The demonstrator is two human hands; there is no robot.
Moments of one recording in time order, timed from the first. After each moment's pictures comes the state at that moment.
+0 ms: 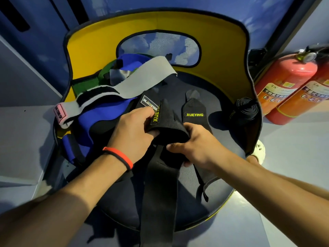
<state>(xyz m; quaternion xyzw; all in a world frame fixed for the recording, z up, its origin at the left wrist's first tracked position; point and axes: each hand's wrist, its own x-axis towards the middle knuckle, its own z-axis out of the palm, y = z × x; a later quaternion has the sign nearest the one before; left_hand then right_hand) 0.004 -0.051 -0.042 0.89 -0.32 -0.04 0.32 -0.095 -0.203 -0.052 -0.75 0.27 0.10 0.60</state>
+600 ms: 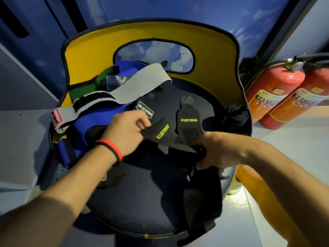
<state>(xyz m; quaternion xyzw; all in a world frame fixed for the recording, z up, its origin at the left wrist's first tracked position) 0.025 -0.056 -0.044 0.89 -0.30 -0.12 0.32 -0.111 -0.263 -0.016 -0.89 0.13 0.33 0.30</state>
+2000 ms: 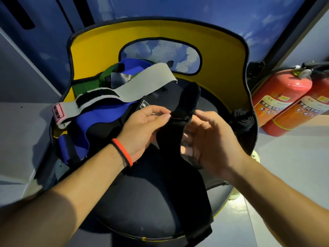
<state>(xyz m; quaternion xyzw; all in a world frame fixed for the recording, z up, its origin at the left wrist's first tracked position) 0.011 -0.084 -0.055 0.61 -0.13 -0.31 0.71 -0.102 -0.227 -0.030 -0.44 0.19 0.06 0.88</state>
